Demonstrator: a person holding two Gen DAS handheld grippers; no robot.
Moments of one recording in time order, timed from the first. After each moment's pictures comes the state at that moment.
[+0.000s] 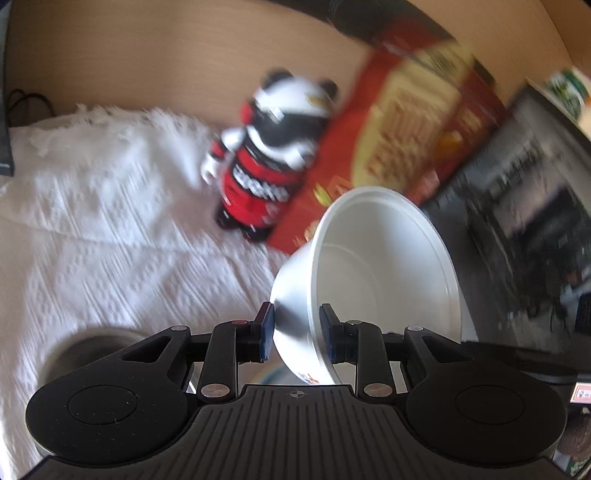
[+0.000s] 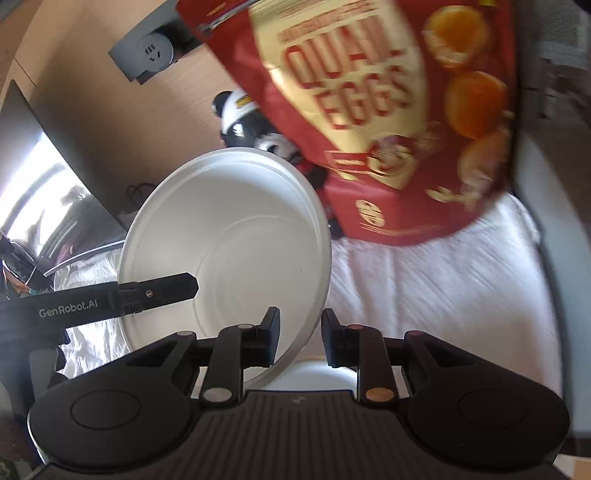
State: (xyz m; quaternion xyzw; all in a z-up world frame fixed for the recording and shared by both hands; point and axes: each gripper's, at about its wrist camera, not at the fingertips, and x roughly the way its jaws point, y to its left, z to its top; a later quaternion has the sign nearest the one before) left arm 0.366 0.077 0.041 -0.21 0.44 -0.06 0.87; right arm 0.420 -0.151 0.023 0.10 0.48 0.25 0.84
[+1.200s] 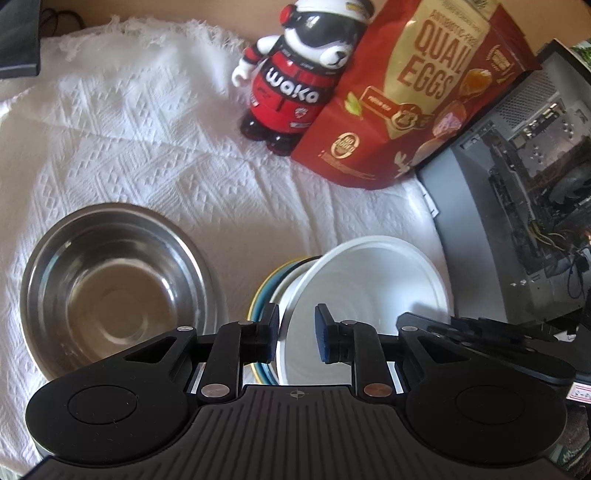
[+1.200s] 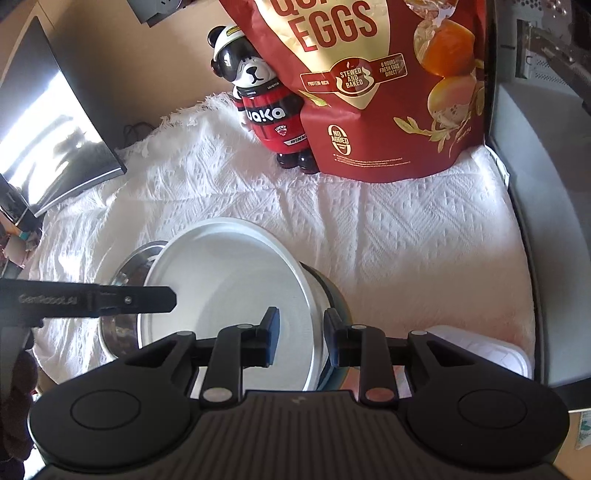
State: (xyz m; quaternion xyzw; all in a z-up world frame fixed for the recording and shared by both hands) left arm 0.318 0.076 -0.008 -0.24 0.51 -0.03 0.83; right arm 0.368 -0.186 -0.024 0.04 0.50 0.27 0.83
